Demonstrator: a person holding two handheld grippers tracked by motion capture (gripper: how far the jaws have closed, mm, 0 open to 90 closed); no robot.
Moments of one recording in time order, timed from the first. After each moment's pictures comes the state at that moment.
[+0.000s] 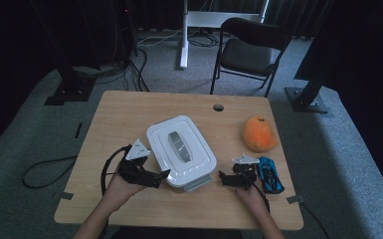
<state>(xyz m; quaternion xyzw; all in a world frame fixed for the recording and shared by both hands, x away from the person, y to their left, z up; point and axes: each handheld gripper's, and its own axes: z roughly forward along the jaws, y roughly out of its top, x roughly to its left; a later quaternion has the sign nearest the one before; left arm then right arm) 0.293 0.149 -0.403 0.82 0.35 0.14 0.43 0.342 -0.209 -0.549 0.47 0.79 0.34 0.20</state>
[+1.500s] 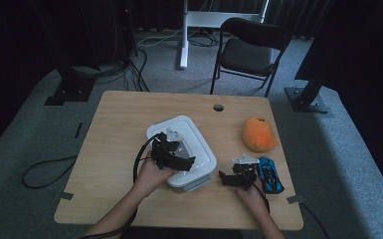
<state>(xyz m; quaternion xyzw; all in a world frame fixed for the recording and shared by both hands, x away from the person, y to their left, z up) 0.339 0.070 -0.408 0.83 0.39 0.14 0.36 0.342 -0.209 -0.549 0.47 0.79 0.34 0.20</state>
